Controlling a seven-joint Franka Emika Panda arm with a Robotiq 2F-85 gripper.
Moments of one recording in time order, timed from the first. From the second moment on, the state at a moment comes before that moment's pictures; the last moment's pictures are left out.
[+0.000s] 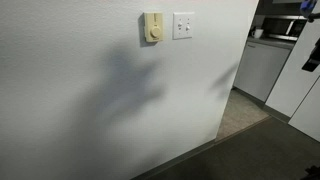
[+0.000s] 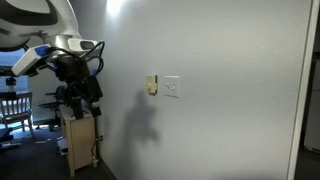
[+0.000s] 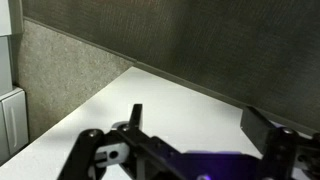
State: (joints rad) arm 0.09 -0.71 0.23 -2.46 -0.11 1.87 0.05
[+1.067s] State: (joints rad) arm 0.09 -0.71 0.23 -2.46 -0.12 1.87 0.05
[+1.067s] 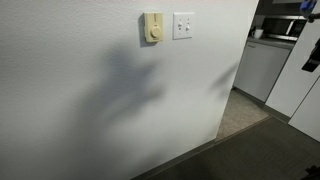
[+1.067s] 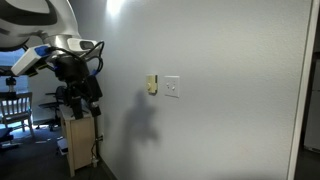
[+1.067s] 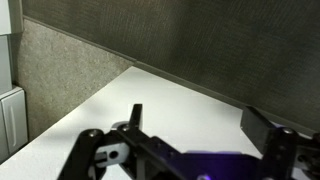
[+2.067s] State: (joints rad) arm 0.16 -0.61 0.20 -2.40 -0.23 1.90 -0.18
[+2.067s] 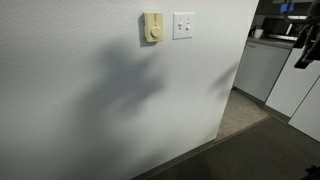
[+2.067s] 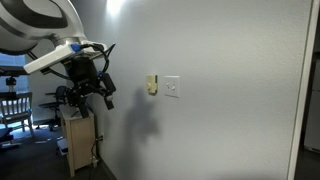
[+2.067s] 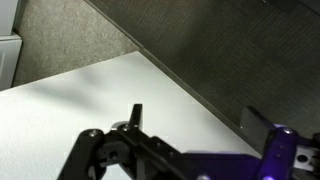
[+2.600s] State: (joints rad) arm 0.20 -0.50 0.18 -2.33 -0.25 1.89 -0.34
